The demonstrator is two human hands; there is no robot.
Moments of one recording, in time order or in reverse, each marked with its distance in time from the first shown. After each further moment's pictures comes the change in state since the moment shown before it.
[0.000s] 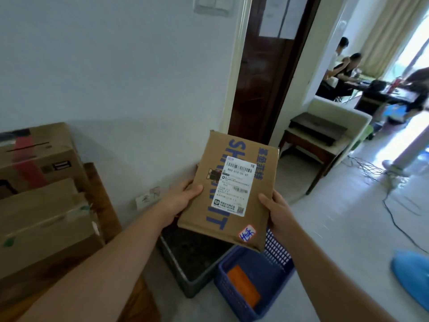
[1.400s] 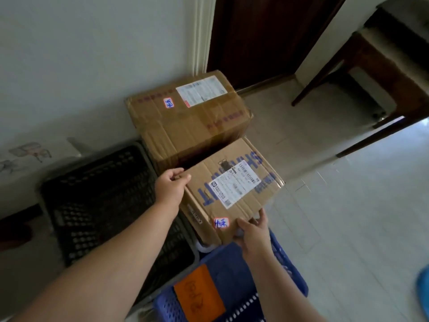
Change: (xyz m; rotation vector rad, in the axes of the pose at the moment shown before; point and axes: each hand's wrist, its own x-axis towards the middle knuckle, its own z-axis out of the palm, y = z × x) left_hand 0.528 -0.244 0.176 -0.151 0.558 -0.349; right_hand 0.464 0.235 -0.170 0.056 0.389 0.603
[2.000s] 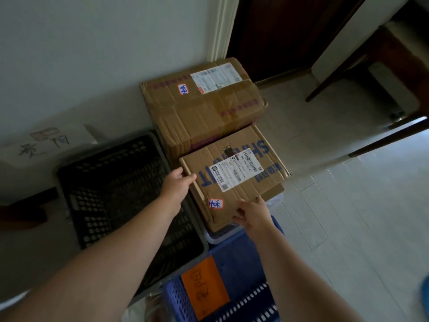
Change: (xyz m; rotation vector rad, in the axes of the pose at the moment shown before) left_hand 0.012 -0.014 -0.023 0.053 -0.100 -0.211; right_hand 0.009 -0.009 0.042 -0.274 -0.054 0.052
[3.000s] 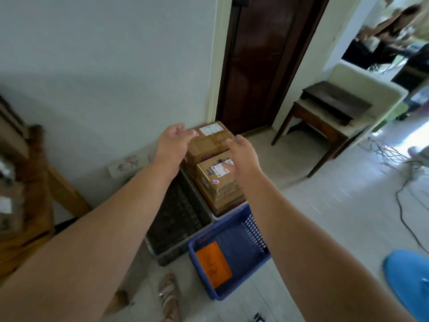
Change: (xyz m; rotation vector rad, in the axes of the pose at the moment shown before) left_hand -0.463 0.083 -0.156 -0.102 0.016 0.641; right_hand -0.461 -0.013 -0.044 0.028 -0.240 -0.624
